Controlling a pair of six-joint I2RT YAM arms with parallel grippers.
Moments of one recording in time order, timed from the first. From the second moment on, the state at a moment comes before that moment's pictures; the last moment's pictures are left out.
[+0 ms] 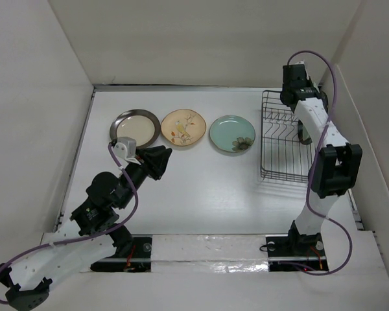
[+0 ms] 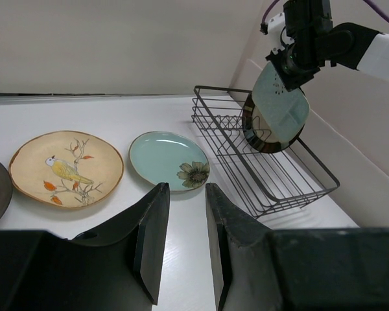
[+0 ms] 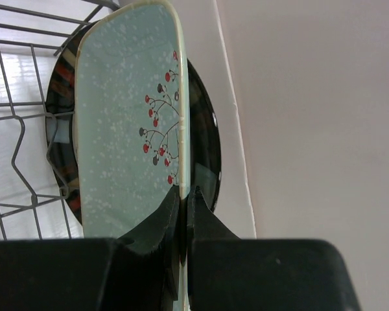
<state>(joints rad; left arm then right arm) -0.88 0.51 0.66 -0.01 -0.31 -0.31 0.09 1.83 1.74 -0.60 0.90 -0.38</state>
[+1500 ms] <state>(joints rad) -0.88 0.51 0.66 -0.01 -0.31 -0.31 0.05 1.85 1.45 -0.28 0.83 -0.23</state>
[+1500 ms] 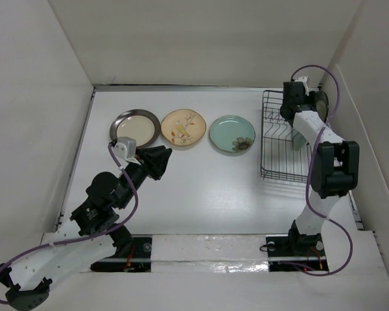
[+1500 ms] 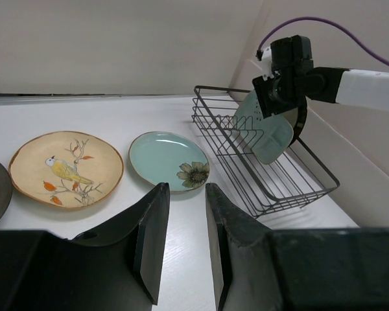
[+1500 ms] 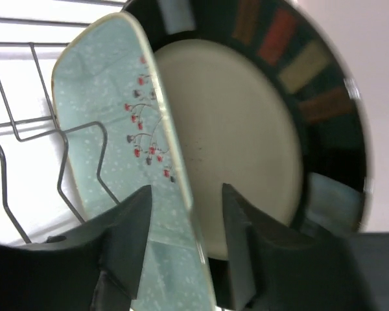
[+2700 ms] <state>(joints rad) -0.88 0.52 0.66 -0.01 -0.30 -0.30 0.84 2.03 1.11 0.34 0.53 1.34</state>
